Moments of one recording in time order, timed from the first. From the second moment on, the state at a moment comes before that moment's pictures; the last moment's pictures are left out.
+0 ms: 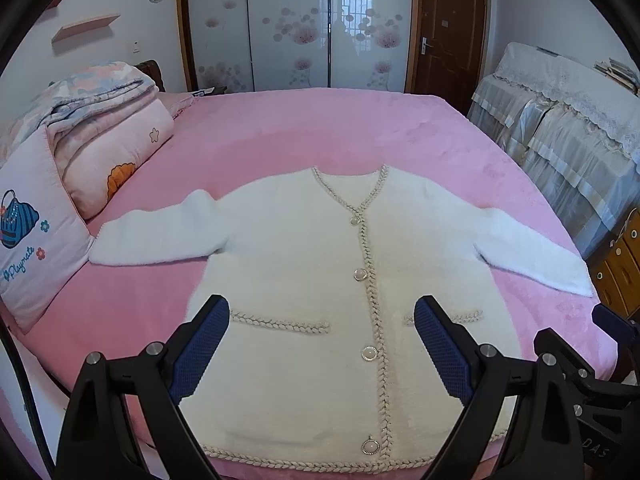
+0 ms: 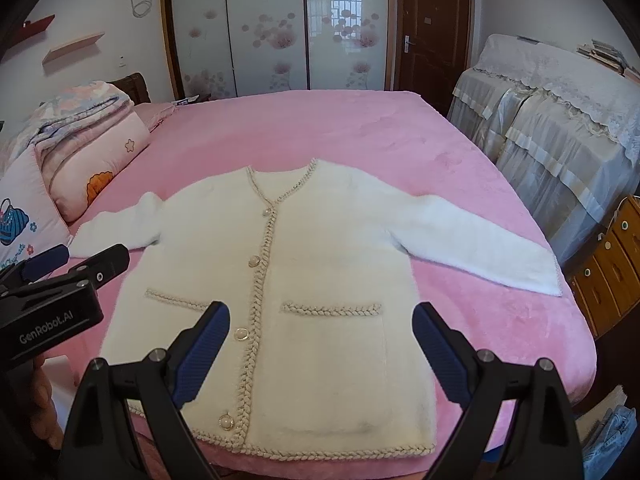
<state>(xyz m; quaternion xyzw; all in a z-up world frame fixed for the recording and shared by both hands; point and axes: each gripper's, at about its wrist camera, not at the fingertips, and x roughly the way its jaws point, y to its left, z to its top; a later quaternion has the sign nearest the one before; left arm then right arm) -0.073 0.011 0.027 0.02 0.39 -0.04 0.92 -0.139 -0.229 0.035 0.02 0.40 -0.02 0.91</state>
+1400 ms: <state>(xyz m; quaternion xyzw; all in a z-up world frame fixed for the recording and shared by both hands) -0.105 0.000 0.033 0.04 0.38 -0.05 0.92 -0.174 -0.230 0.044 0.02 0.38 -0.02 0.93</state>
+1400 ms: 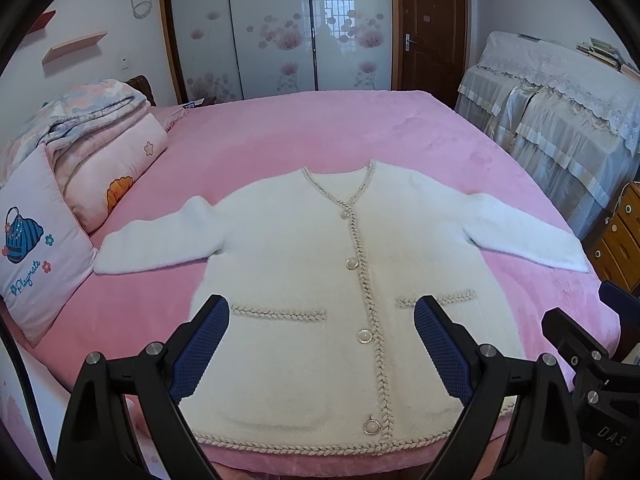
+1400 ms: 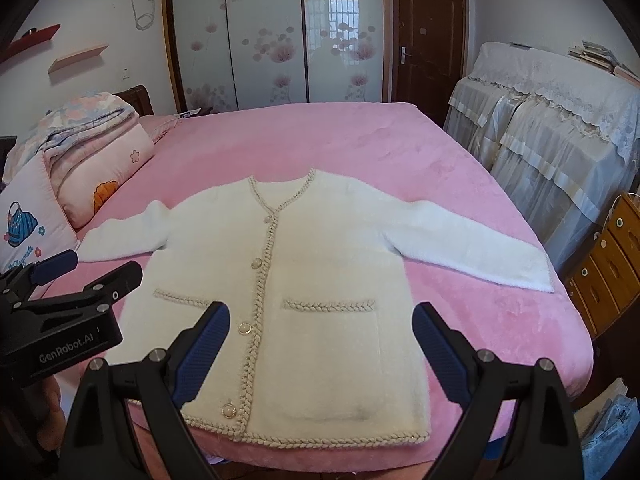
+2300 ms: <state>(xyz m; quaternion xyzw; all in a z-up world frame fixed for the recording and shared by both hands) -0.025 -0.125 0.046 0.07 0.37 -0.11 0.92 -0.109 -0.352 0.047 0.07 0.37 -0.06 0.93</state>
